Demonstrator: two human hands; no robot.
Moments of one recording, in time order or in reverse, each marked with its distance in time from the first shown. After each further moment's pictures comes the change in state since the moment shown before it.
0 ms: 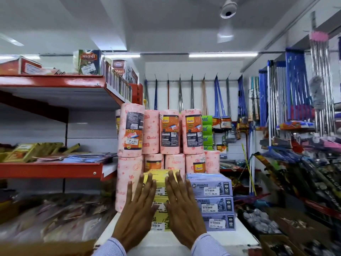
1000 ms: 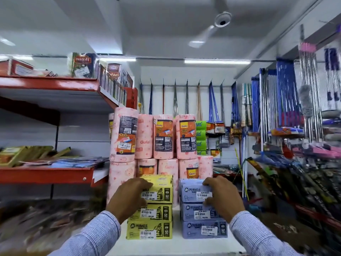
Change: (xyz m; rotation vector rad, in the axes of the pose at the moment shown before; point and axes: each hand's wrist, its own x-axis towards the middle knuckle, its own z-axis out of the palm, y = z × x) left_hand 0.062 -0.013 -0.048 -0.305 -0.208 -0.169; right_hand 0.015 0.103 -0.090 -0.076 -0.235 0.375
